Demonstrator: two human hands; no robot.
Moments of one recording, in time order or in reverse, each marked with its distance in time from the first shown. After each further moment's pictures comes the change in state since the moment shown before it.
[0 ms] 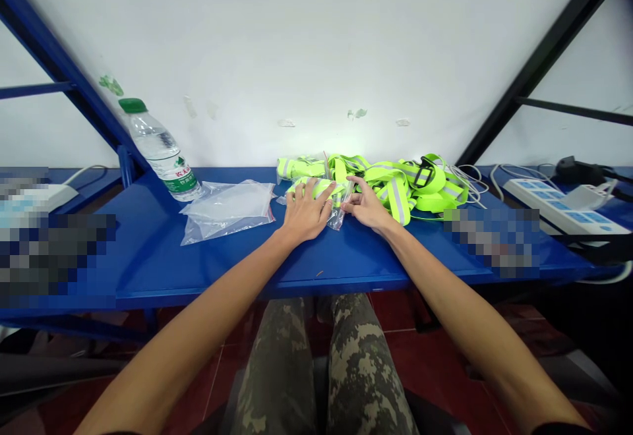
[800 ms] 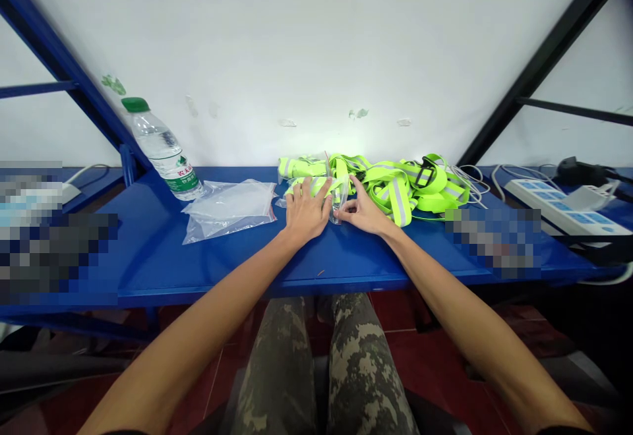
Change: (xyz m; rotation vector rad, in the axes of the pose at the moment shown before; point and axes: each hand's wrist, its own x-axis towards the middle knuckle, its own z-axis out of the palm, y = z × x) left_hand 0.001 0.006 0.004 0.000 0.066 -0.124; right_hand -0.012 -0.003 0.006 -0.148 -0.119 -0.053
